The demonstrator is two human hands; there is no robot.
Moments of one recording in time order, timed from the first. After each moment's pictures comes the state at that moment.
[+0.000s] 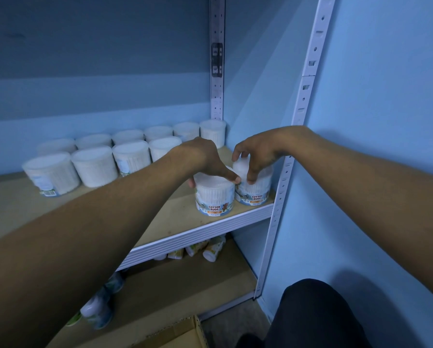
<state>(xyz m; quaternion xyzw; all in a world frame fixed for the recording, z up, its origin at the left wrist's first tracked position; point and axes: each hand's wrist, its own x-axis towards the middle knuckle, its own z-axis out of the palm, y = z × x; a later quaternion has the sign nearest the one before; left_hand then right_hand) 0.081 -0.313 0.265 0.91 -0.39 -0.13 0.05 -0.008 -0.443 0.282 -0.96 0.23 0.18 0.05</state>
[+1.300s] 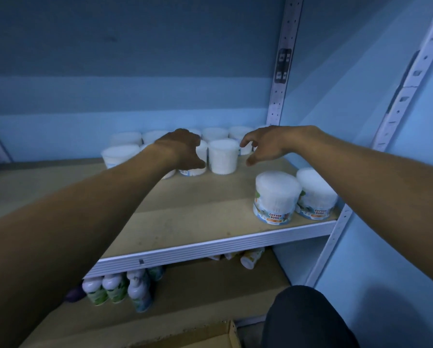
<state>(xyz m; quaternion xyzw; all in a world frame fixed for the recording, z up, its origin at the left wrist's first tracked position) 0.190 -0.178 0.269 0.93 -0.36 0.01 0.03 0.093 -0.380 0.289 -0.98 0.15 0.09 0.00</state>
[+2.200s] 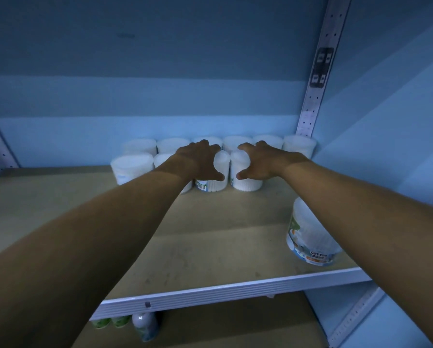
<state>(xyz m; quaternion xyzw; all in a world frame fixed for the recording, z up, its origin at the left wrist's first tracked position) 0.286 -0.218 0.222 0.92 -0.38 0.01 0.01 0.197 -0.385 0.226 -0.99 0.16 0.03 0.06</state>
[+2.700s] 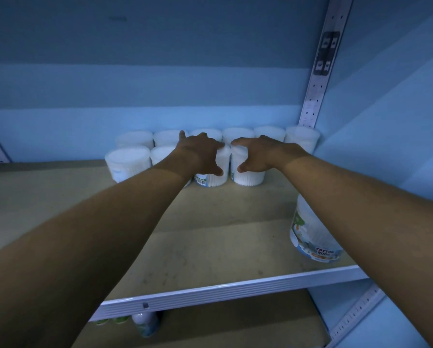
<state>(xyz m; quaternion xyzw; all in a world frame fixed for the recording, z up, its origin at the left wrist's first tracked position) 0.290 -0.226 0.218 0.92 -0.39 0.04 -0.06 0.215 -0.385 0.219 -0.99 0.16 0.04 0.04</state>
